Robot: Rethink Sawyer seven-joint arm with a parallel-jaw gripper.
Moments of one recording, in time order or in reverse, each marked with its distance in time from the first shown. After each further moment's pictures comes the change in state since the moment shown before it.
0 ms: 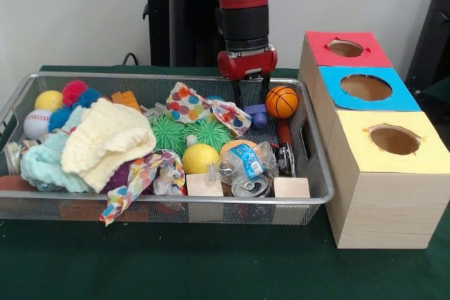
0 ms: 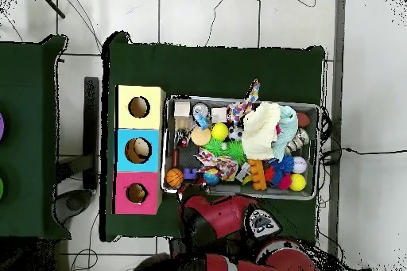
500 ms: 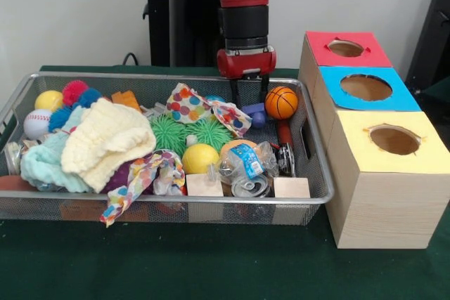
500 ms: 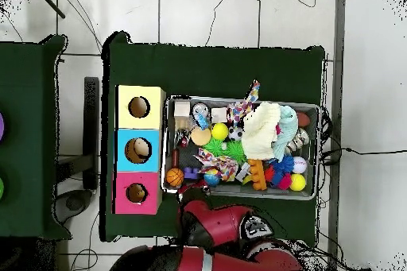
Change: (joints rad) arm 0.059 0.034 -0.085 0.031 0.114 -0.145 0.000
